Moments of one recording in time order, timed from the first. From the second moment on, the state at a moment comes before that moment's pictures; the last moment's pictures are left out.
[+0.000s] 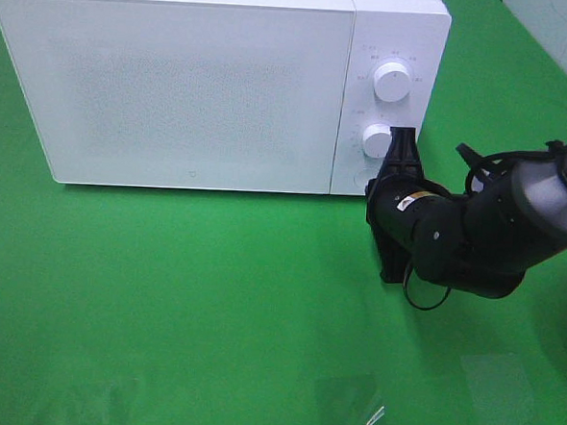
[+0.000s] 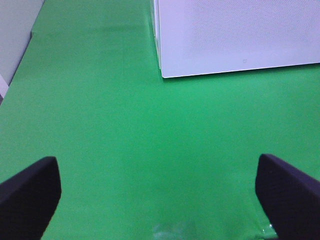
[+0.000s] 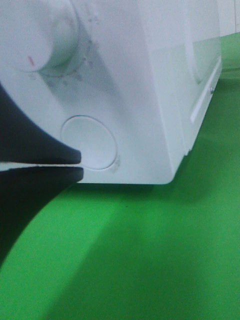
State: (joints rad) left arm -0.03 -0.01 -0.50 -0.06 1.05 0.09; right arm 0.56 2.06 -0.77 0.59 -0.81 1.34
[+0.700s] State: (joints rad) left arm -0.03 -0.01 -0.50 -0.06 1.05 0.09; right arm 0.54 2.07 -0.82 0.60 -0.81 1.30
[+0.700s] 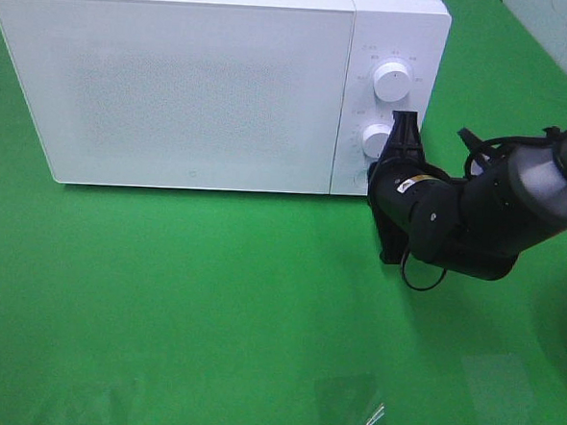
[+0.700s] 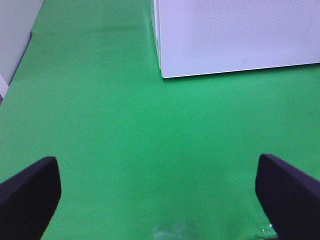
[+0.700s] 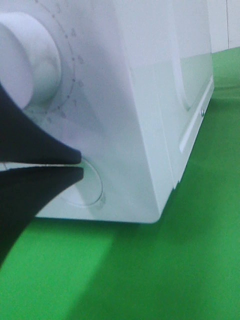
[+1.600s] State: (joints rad) left arm -0.03 -0.01 -0.50 -0.06 1.05 0.09; right arm 0.53 2.14 -0.84 0.58 -0.89 1.30
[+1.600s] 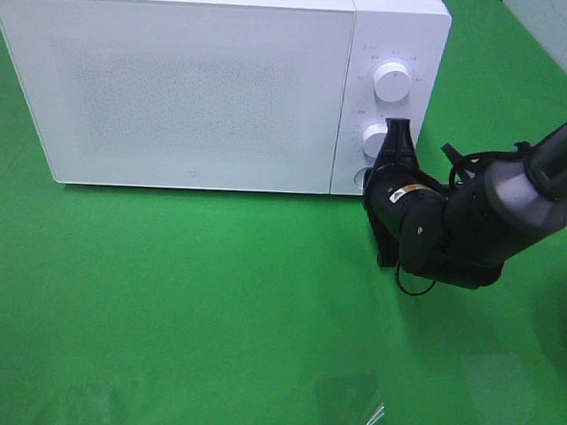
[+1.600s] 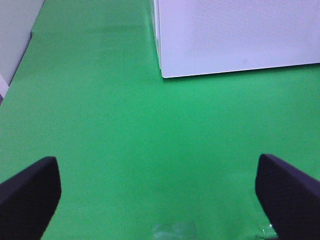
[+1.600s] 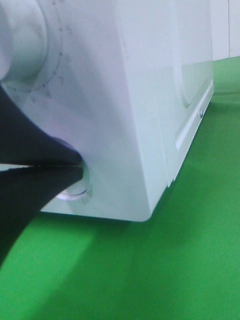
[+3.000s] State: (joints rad) left arm -0.03 -0.01 -0.50 -0.06 1.05 0.09; right arm 0.56 2.21 -0.92 0.66 -0.95 1.33
